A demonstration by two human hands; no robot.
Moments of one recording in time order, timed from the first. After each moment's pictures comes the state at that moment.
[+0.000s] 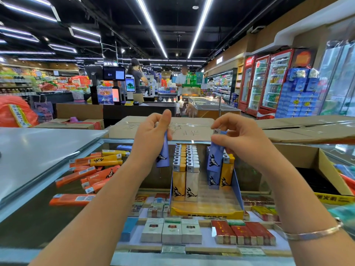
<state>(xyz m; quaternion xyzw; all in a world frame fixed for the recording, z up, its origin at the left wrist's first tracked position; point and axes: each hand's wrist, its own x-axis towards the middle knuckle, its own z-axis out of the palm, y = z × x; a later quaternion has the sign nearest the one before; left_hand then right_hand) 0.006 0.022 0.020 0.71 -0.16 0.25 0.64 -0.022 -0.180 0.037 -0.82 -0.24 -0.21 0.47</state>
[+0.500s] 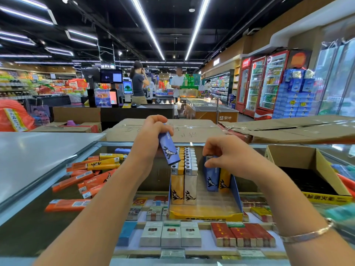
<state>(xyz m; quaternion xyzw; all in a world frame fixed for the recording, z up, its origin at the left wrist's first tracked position) 0.011 0.020 0.026 0.66 -0.13 0.16 0.72 -0.015 -0.174 0.027 -0.92 -0.25 -0.14 0.26</state>
